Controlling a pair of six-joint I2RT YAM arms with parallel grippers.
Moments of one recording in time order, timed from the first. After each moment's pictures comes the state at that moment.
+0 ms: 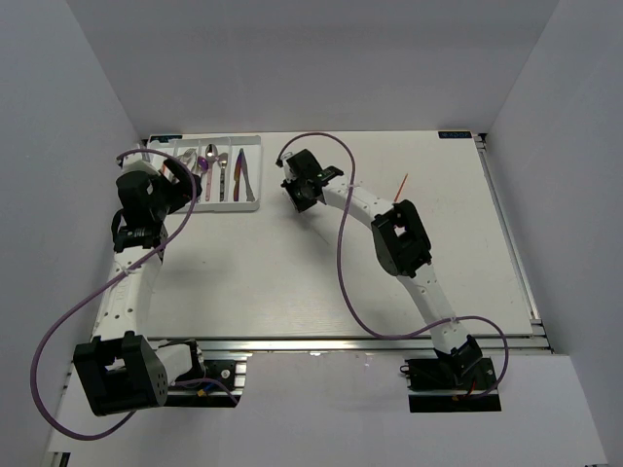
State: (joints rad) left arm 0.15 1.14 0.91 -0.07 0.13 -0.44; right arm 0.70 2.51 2.17 -0.58 -0.02 0.01
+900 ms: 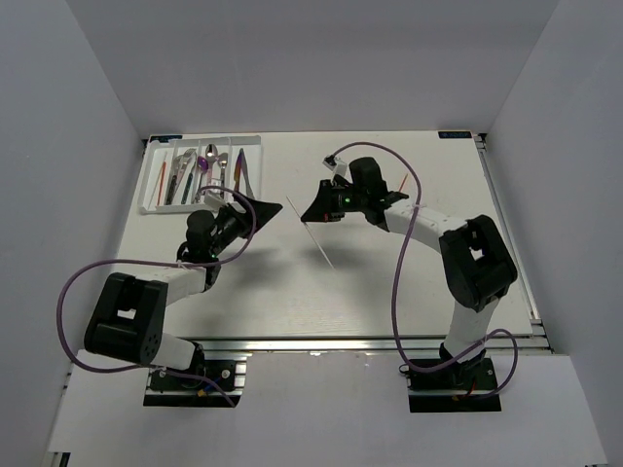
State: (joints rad) left arm -0.22 1.40 0.47 0.85 0.43 -1.01; right arm 0.56 1.85 1.26 0.04 -0.63 0.46
